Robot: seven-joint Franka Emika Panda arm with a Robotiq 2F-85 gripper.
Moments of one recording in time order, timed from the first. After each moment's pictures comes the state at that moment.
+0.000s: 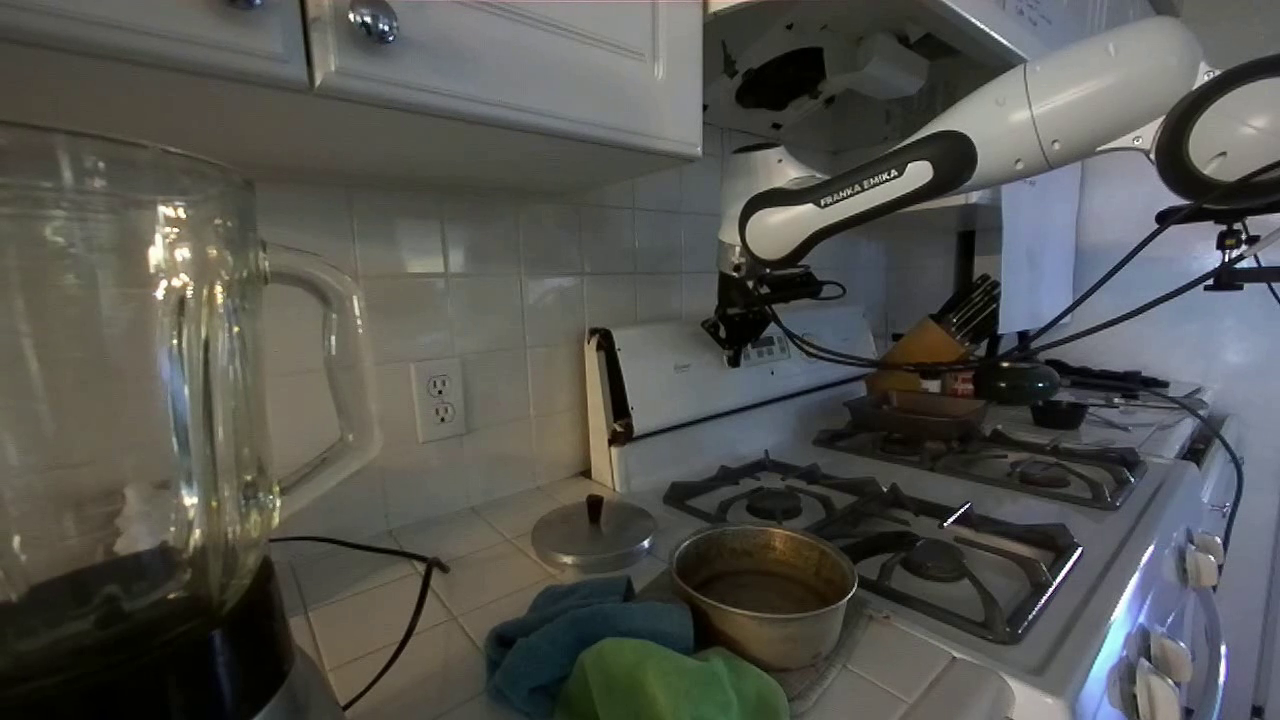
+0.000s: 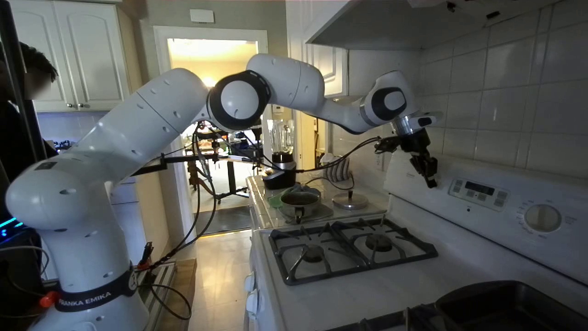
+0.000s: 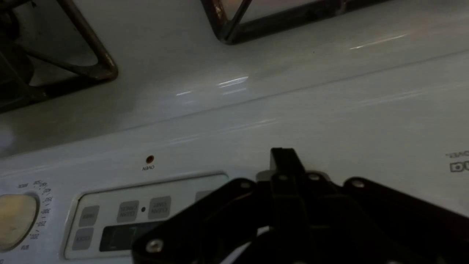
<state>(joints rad) 0.20 0.91 -0.13 -0.90 -0.22 2.11 0.54</state>
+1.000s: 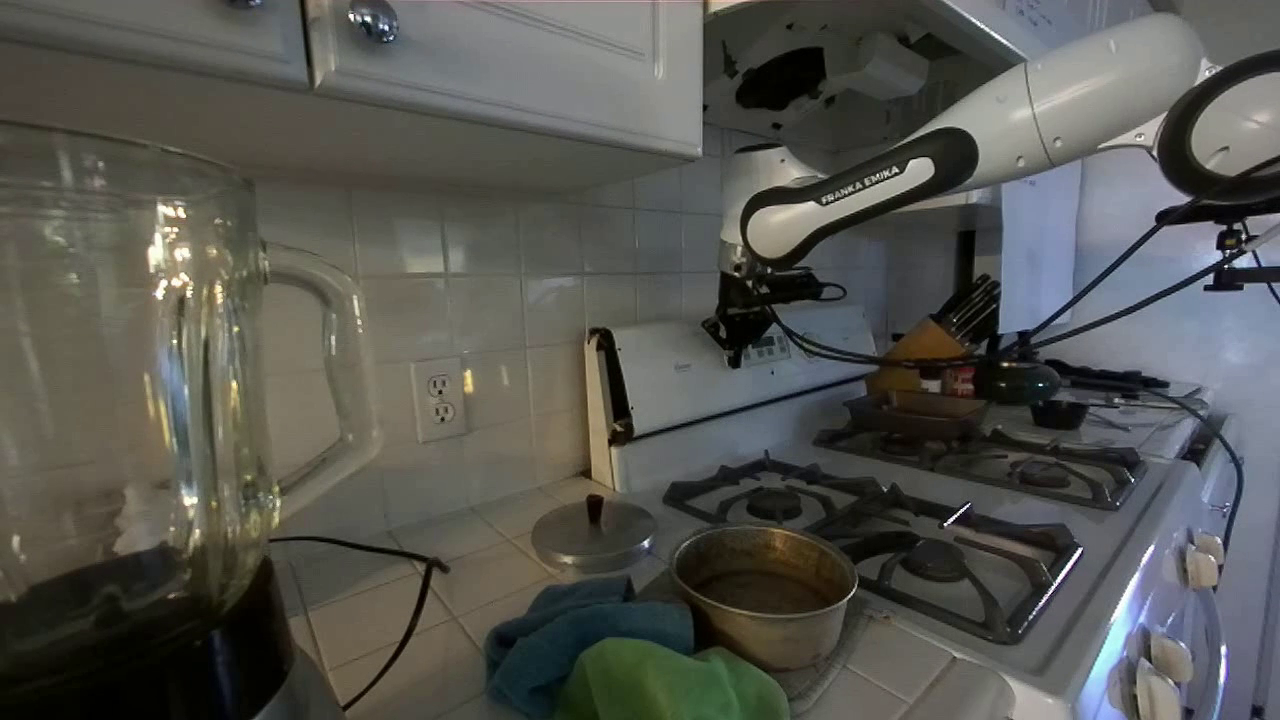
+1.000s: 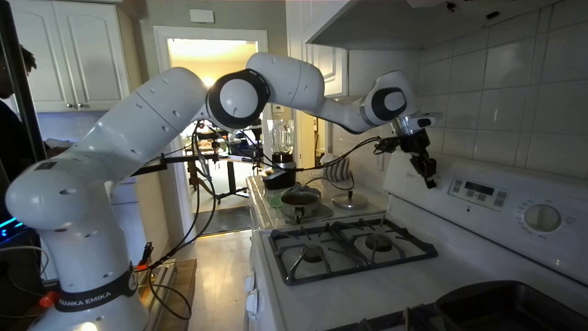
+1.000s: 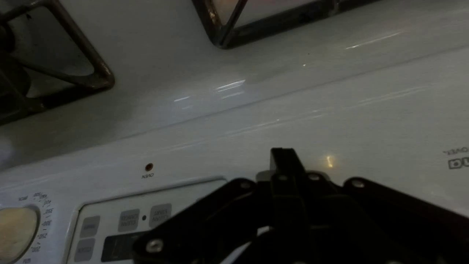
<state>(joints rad) 0.19 0.90 -0.13 -0.92 -0.21 2.12 0.56</state>
